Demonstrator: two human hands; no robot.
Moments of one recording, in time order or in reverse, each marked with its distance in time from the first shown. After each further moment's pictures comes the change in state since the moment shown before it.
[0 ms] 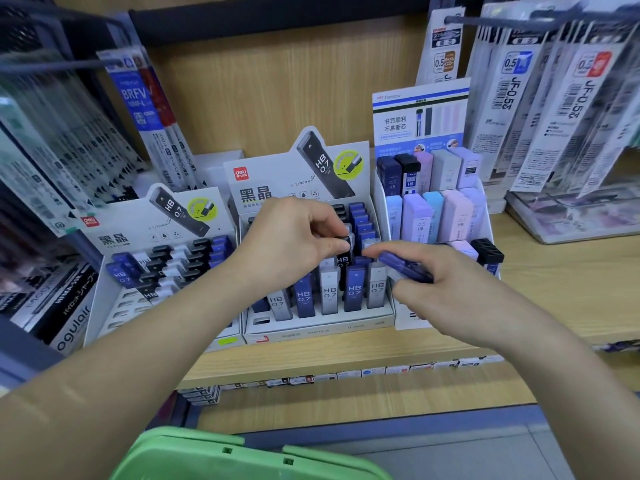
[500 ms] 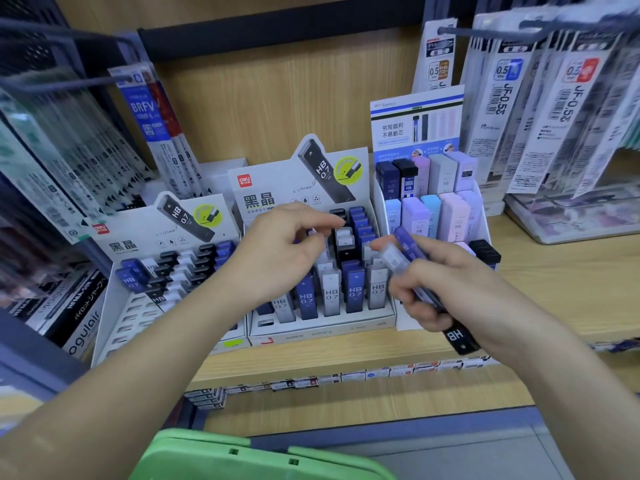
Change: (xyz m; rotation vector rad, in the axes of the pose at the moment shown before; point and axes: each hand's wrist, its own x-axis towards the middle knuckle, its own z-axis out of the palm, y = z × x) left_hand -0.015 0.004 -0.013 0.006 -0.013 -0.012; right_hand -0.005 0.001 0.002 0.641 -0.060 0.125
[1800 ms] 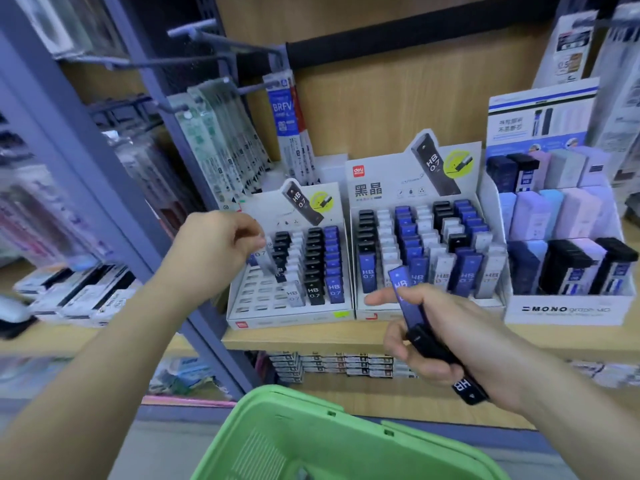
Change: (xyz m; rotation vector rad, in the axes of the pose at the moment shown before) left_hand -0.097 -0.084 -0.135 0.527 0.232 -0.200; right_hand -0.001 0.032 0.109 0.099 -0.242 0.201
